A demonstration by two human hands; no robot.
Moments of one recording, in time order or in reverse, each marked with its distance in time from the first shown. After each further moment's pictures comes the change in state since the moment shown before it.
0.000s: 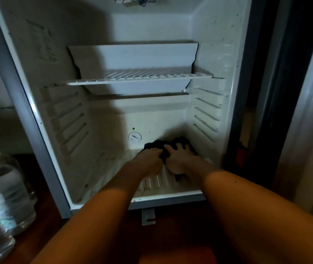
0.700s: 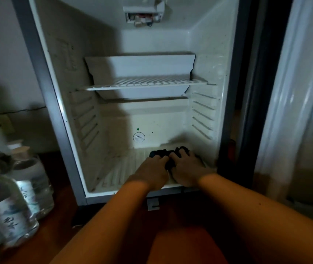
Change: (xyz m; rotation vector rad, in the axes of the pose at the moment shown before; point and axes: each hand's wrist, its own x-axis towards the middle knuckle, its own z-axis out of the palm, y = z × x) left_hand -0.075 0.023 0.007 -0.034 0.115 0.085; right_hand -0.067 0.009 0.011 -0.114 0.121 -0.149
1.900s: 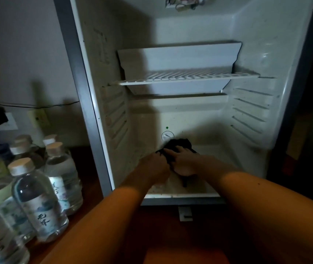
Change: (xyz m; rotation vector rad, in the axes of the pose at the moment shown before) left_hand 0.009 -0.078 -0.017 0.151 -0.032 -0.218; right_hand 0.098 -0.061 0.018 -0.038 -0.141 -0.198
